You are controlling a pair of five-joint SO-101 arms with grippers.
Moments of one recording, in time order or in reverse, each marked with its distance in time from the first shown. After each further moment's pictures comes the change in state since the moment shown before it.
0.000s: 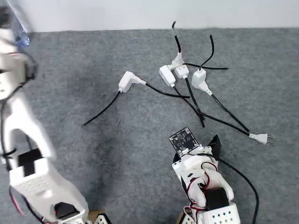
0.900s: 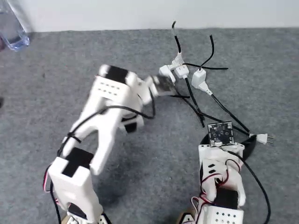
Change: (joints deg) left arm 43.5 -0.4 36.9 -0.4 -28.1; right arm 23.1 -0.5 0.0 -12.8 -2.9
